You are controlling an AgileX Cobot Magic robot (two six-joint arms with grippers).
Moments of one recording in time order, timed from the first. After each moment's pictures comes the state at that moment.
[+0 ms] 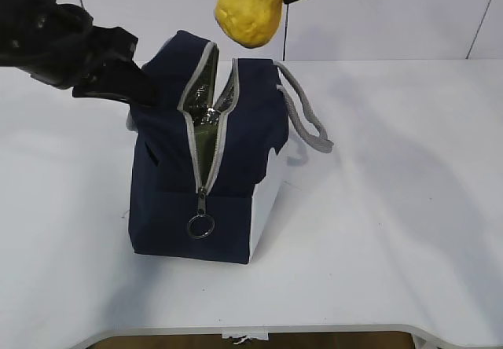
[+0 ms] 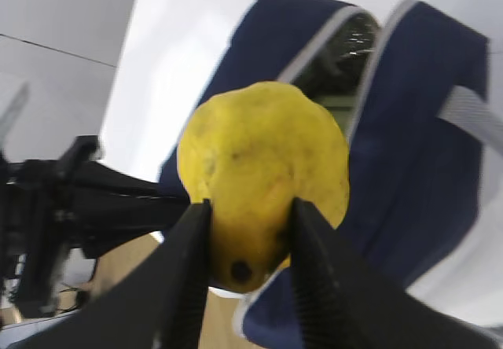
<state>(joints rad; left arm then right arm) -0.27 1.58 -1.20 -0.78 0.78 0.50 0.17 1.91 -1.97 0.79 1.25 -0.13</state>
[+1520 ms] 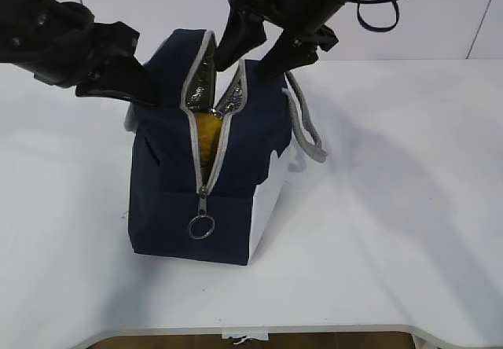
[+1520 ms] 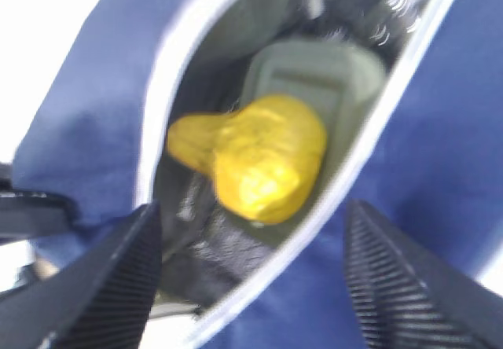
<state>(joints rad) -0.27 1.58 -1.20 -0.82 0.79 0.50 0.31 2.07 -2.00 0.62 1.25 -0.18</state>
